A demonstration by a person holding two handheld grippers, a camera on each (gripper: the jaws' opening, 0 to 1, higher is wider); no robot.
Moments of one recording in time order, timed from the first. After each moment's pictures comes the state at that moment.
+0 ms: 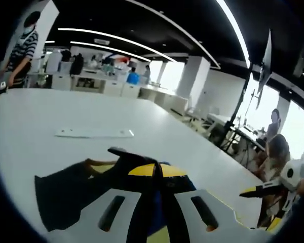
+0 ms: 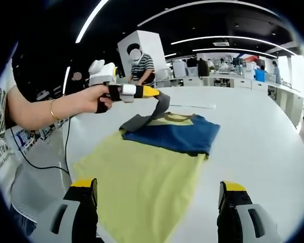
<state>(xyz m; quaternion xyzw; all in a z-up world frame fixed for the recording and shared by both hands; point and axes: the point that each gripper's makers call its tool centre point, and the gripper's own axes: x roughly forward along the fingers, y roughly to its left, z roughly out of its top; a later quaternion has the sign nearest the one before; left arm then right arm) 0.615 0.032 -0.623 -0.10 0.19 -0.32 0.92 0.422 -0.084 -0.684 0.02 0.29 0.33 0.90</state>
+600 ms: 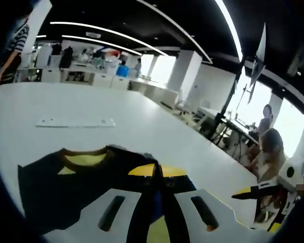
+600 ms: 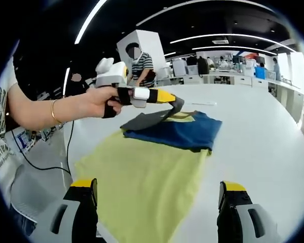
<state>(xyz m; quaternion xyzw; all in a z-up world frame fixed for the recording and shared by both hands) 0.601 -0.018 -0.653 -0.10 0.22 -0.36 0.90 0.418 -0.082 -0.692 0.03 0.29 0.33 0.90</state>
